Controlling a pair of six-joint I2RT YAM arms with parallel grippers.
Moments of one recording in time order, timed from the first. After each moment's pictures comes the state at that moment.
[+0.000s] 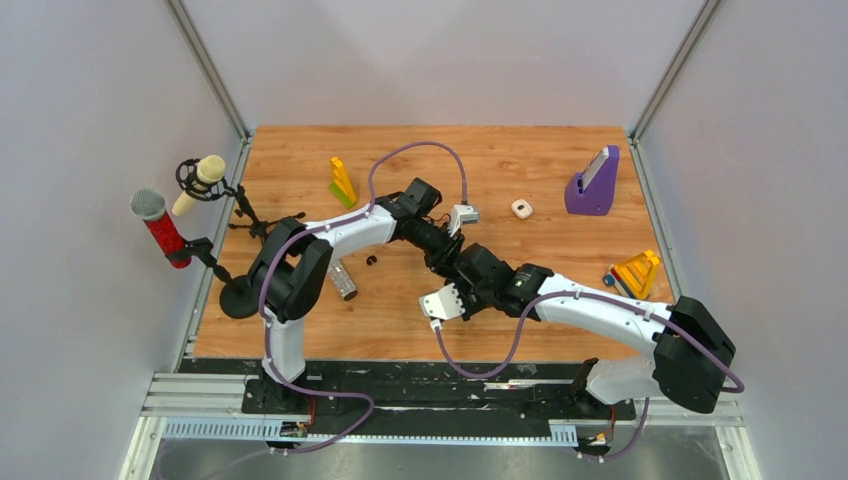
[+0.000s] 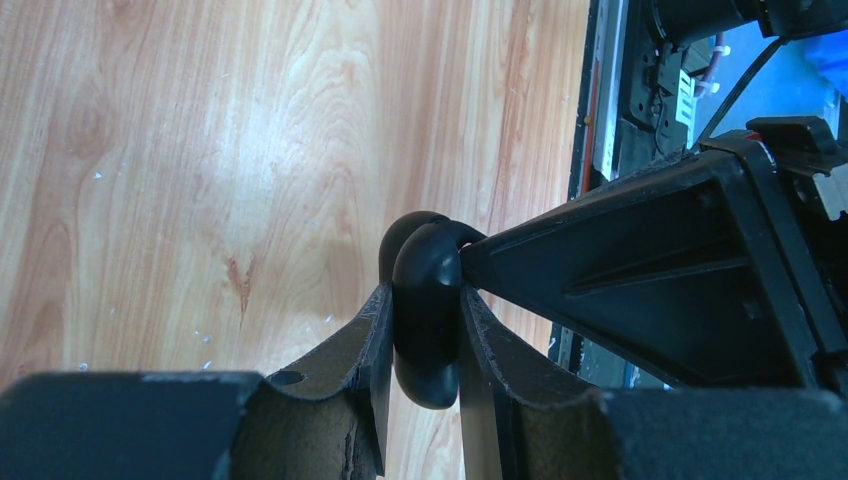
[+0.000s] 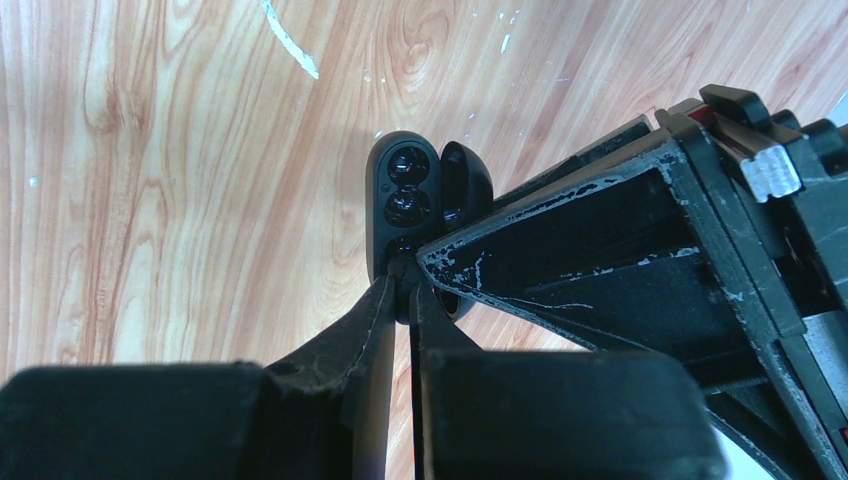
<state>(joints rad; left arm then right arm) -0.68 1.94 1.35 -0.45 0.92 0.21 0.95 1.33 0.84 -0.47 0.03 -1.14</state>
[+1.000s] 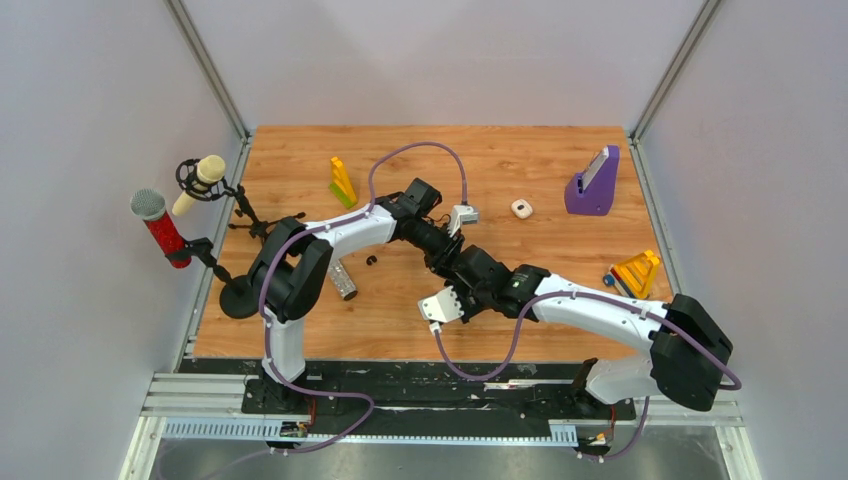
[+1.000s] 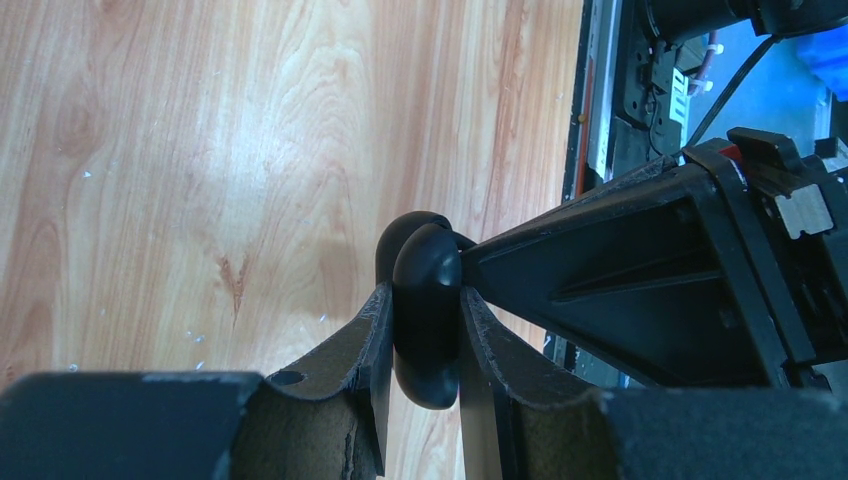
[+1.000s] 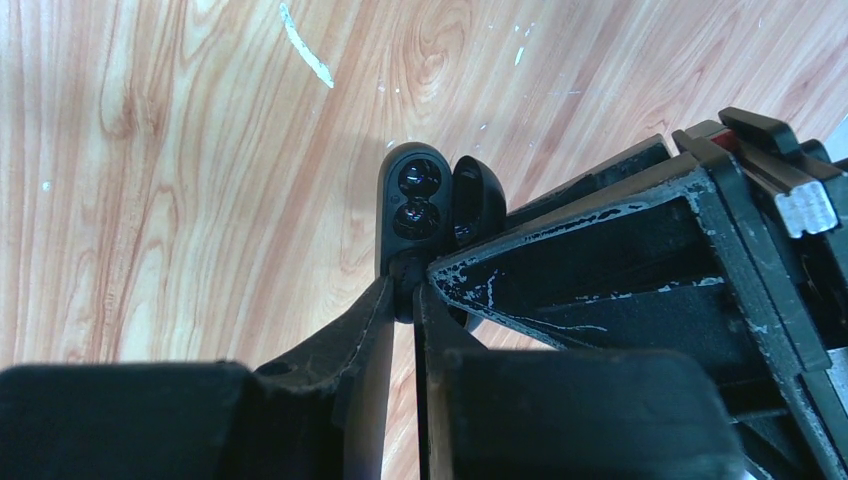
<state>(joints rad) -0.68 1.94 1.35 -0.45 0.92 0.21 0.96 1.34 0.83 -0.47 0.02 -1.15</state>
